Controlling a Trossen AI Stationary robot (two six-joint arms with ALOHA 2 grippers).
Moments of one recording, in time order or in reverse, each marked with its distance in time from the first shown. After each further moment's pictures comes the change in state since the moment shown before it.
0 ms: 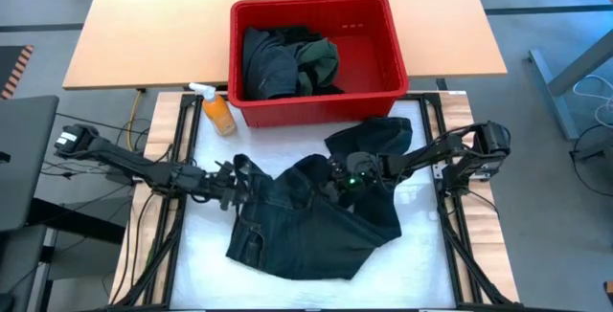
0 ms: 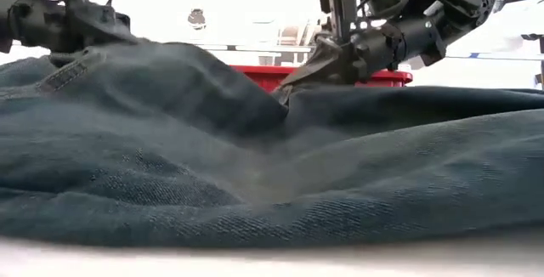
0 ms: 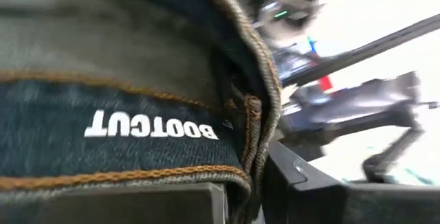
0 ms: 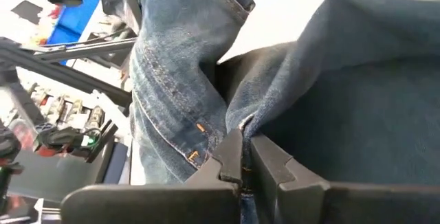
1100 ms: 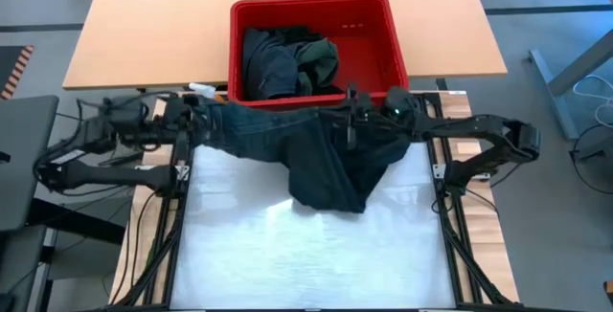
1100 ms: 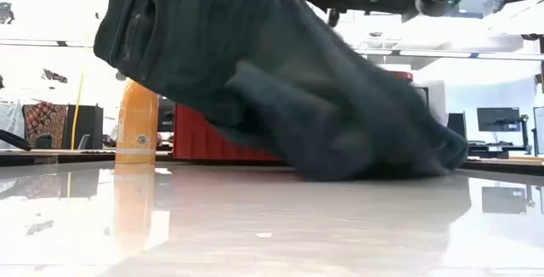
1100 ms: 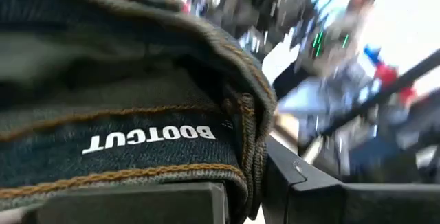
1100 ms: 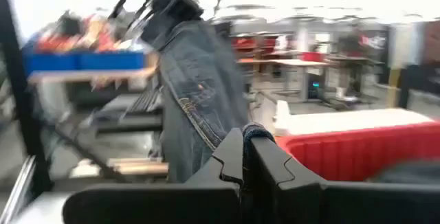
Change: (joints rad) left arm 0.476 -0.108 0.994 -1.230 0.213 0.451; right arm -0.372 -0.255 0.164 0.089 -0.229 -0.852
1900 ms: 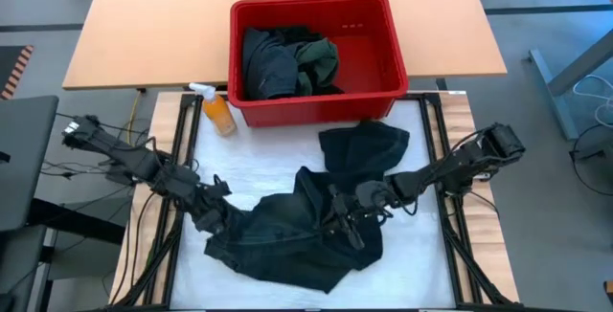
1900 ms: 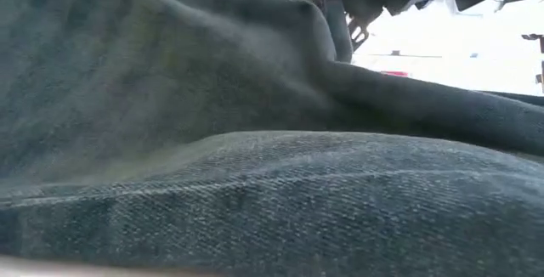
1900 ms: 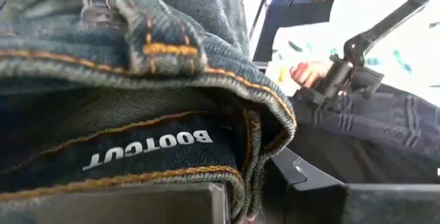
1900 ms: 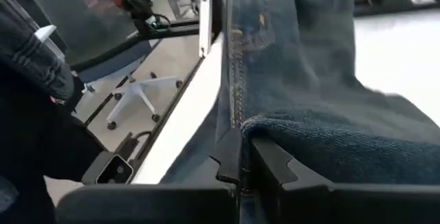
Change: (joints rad) left arm -0.655 0.172 -0.361 0.333 0.219 -0.742; right arm 0.661 0.162 -0.065 -0.289 0.206 0.270
